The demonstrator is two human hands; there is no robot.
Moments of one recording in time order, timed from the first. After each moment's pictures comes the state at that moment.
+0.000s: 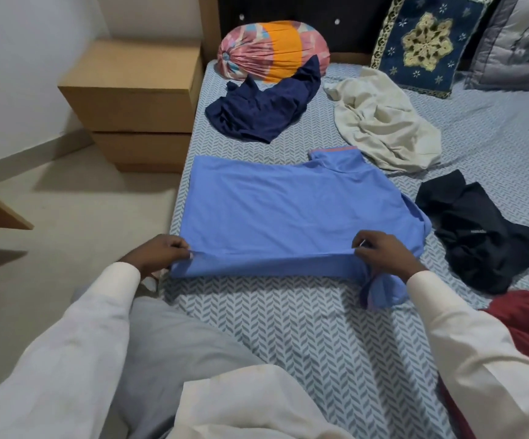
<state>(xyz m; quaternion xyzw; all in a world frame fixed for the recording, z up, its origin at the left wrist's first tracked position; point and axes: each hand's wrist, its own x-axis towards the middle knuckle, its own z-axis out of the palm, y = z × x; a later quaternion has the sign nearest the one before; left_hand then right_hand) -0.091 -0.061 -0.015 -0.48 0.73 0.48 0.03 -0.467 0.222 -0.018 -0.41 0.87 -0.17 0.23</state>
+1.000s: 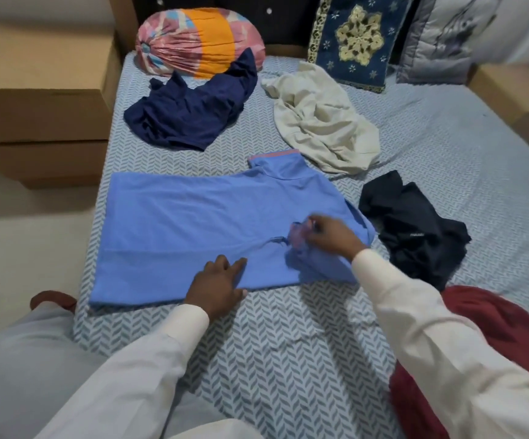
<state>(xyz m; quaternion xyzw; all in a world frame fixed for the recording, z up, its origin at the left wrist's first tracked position) -0.282 0.036 -0.074 -0.25 0.94 0.19 0.14 -0.523 0.175 -0.005 -0.38 0.89 -0.17 0.21</state>
